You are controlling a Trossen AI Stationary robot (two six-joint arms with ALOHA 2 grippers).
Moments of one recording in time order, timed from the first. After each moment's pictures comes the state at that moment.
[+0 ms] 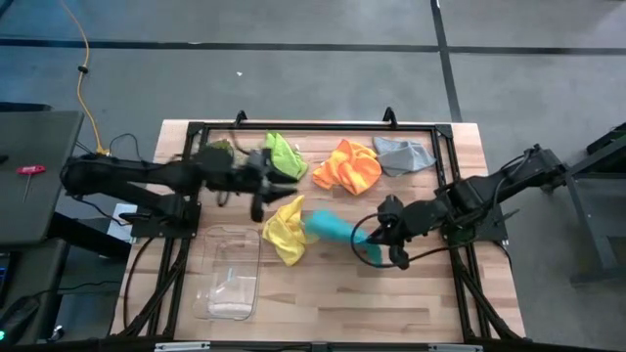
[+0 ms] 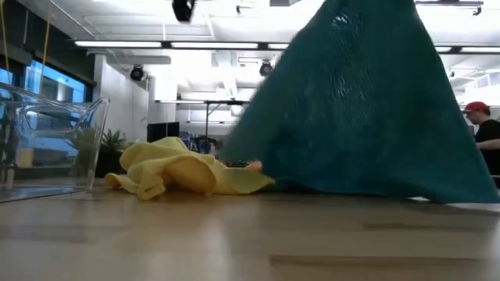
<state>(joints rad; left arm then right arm) 0.12 1.14 0.85 0.16 0.07 -0.27 0.42 1.20 1.17 -0.67 0.13 0.61</state>
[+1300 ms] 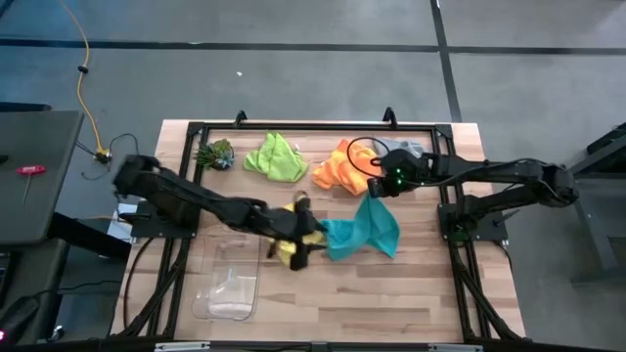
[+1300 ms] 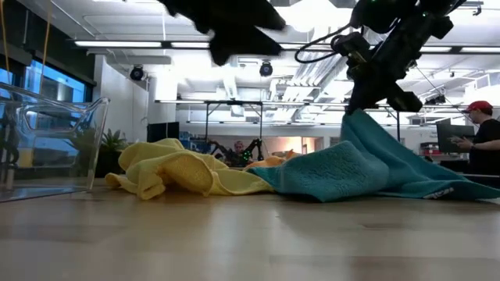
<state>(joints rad) -0.14 1.69 1.08 0.06 -0.15 -0.17 -0.27 1.12 0.74 -0.50 -0.11 1.00</state>
